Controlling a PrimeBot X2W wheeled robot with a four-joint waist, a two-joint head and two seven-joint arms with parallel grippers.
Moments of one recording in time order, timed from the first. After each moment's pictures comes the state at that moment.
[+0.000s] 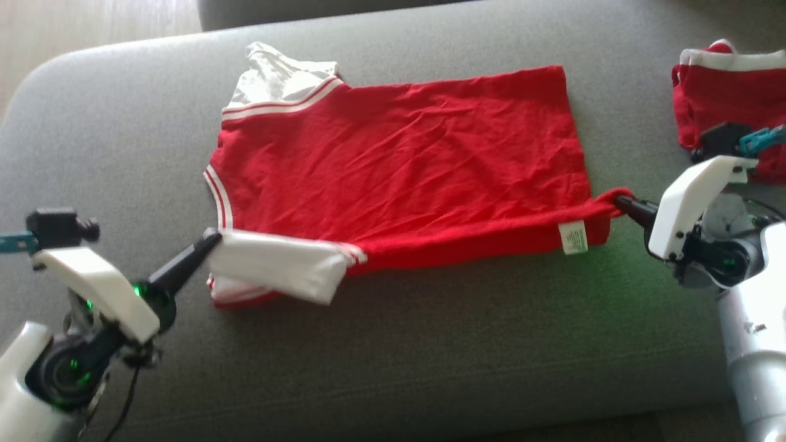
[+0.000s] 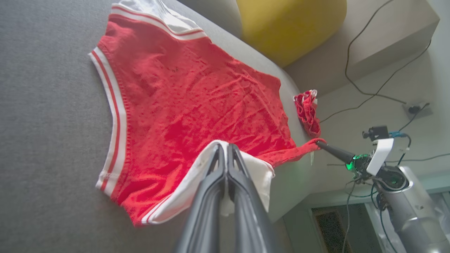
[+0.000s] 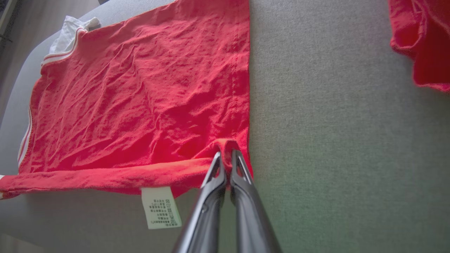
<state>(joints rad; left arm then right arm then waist) -0.28 0.67 -0.55 0.11 -1.44 -0.12 0.26 -0.56 -0.22 -0.08 0.59 0.51 0.13 0.71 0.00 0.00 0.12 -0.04</state>
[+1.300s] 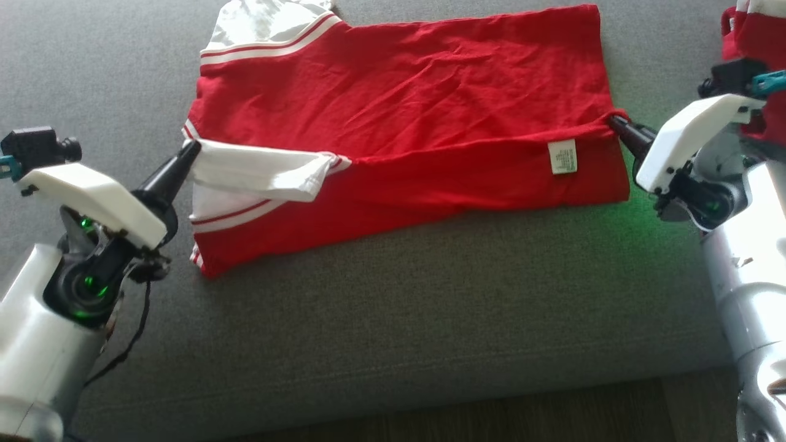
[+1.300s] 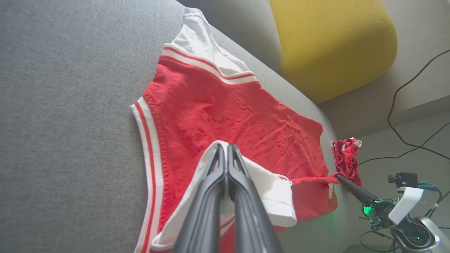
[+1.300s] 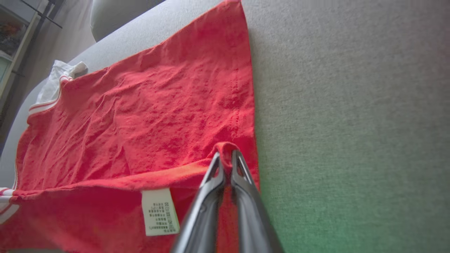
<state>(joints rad) -0.52 0.54 -0.53 0.31 -1.38 -0.03 0.19 -0.81 -0.21 0.02 0.88 0.56 0.13 0.41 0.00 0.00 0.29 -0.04</state>
